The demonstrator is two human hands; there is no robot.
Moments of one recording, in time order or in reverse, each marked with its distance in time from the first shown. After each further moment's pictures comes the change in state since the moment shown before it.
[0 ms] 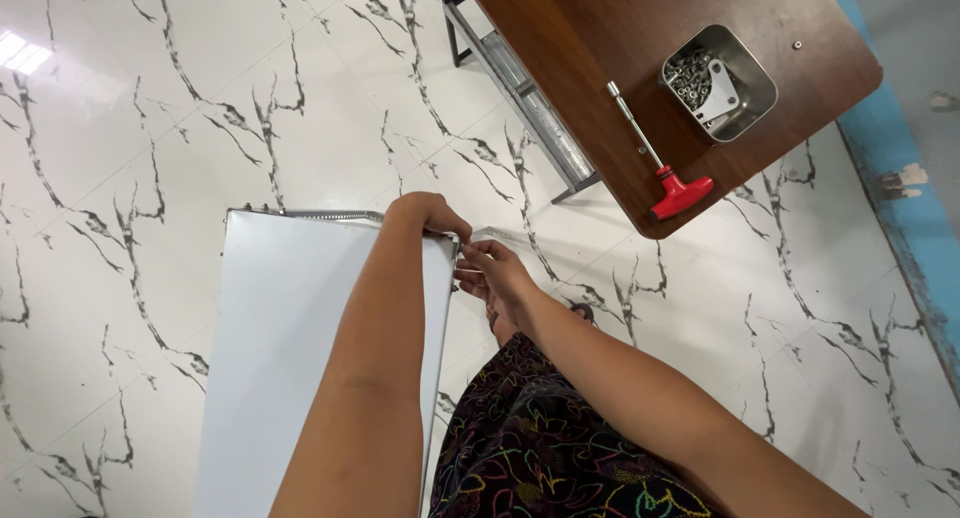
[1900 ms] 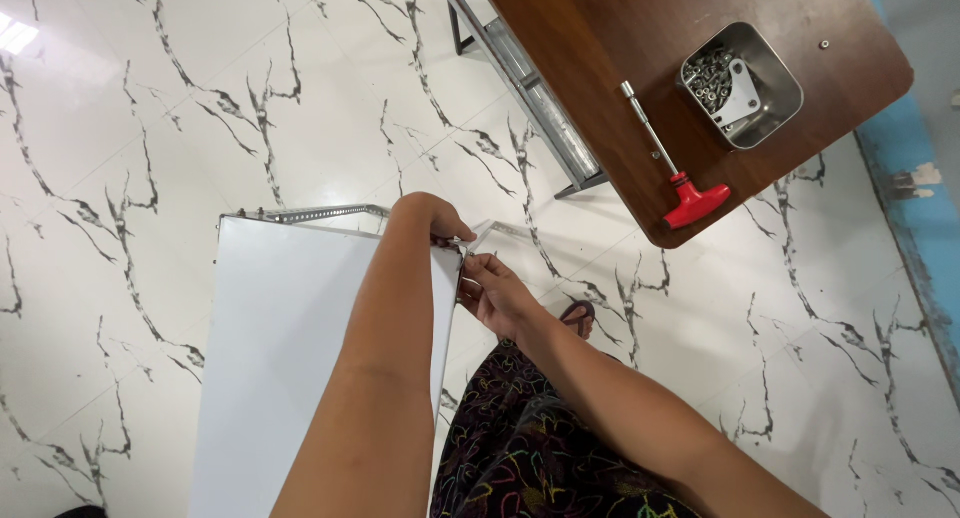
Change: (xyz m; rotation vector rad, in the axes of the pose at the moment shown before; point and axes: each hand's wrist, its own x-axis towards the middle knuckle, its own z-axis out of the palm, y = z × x) left_hand 0.061 -0.008 0.014 -0.001 -0.218 -0.033; right_hand 0.024 0.039 -0.015 0.384 -0.158 0.055
